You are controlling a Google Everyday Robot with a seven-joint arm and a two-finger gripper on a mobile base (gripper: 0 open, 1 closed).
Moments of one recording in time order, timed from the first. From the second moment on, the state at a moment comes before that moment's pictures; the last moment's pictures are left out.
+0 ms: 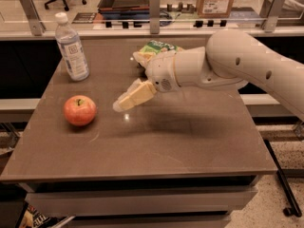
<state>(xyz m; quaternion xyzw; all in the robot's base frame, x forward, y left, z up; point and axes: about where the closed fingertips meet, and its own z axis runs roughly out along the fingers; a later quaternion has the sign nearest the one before) 0.559 0.064 0.899 -0.54 0.62 0.30 0.48</state>
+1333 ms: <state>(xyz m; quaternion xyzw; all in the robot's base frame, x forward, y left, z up) 0.525 0.170 0.863 -0.57 0.57 0.33 0.49</state>
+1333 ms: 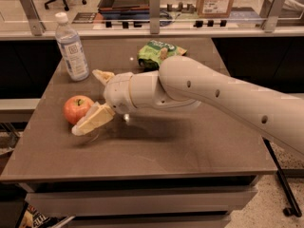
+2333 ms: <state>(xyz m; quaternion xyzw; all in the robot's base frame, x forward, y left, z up) 0.511 0.186 0.861 -0.58 0.56 0.34 0.49</state>
